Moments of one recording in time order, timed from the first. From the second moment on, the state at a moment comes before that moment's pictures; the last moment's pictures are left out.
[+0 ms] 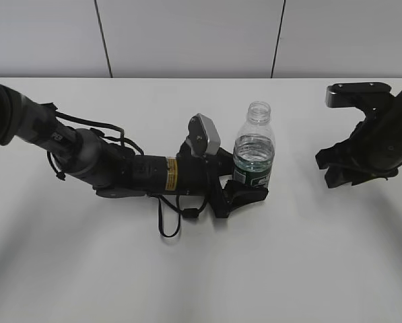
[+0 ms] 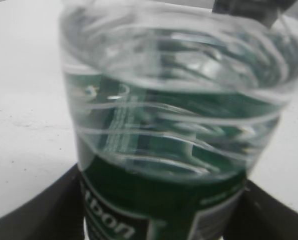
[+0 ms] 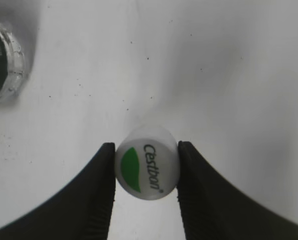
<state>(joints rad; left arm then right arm) -0.55 2.47 -1.32 1.04 -1.01 -0.46 0.18 1.75 -0.94 0.19 0.54 -0.17</state>
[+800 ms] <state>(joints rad) -0.55 2.47 -1.32 1.04 -1.01 -0.46 0.18 1.89 -0.92 0.23 0.43 -0.17</state>
